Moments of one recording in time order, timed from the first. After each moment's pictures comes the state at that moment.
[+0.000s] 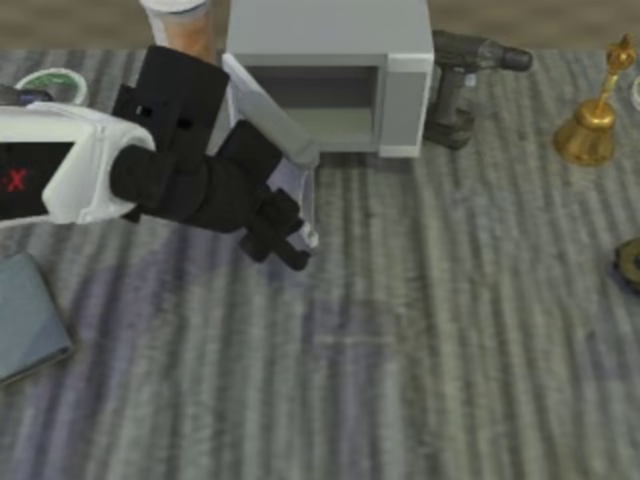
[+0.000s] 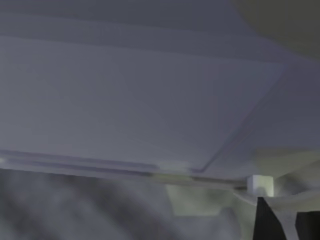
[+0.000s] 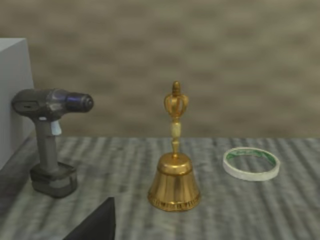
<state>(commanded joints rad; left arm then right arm) -0.45 1.79 1.06 -0.19 0.32 0.36 0.00 0.00 0.00 0.00 0.00 0.00</state>
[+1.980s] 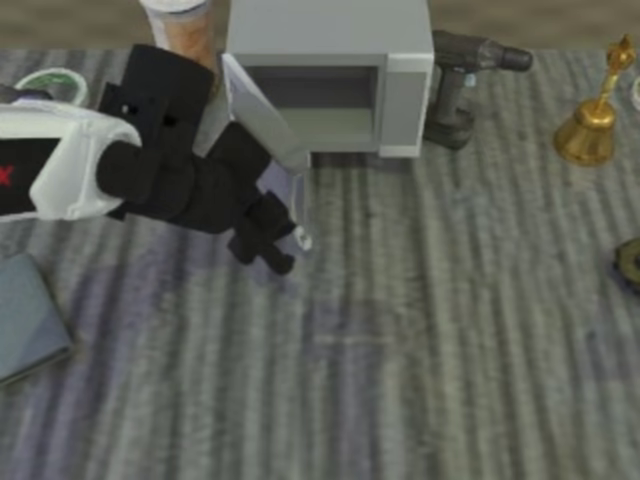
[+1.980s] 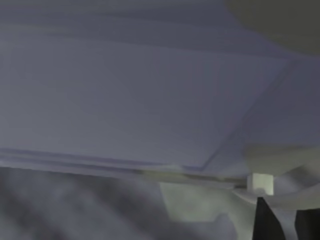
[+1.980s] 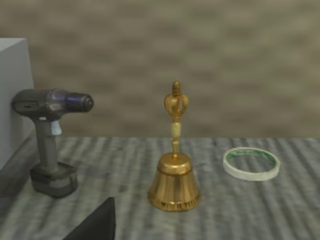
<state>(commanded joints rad) -0.42 1.79 1.06 -0.22 0.37 0.42 0.00 0.00 0.00 0.00 0.00 0.00</state>
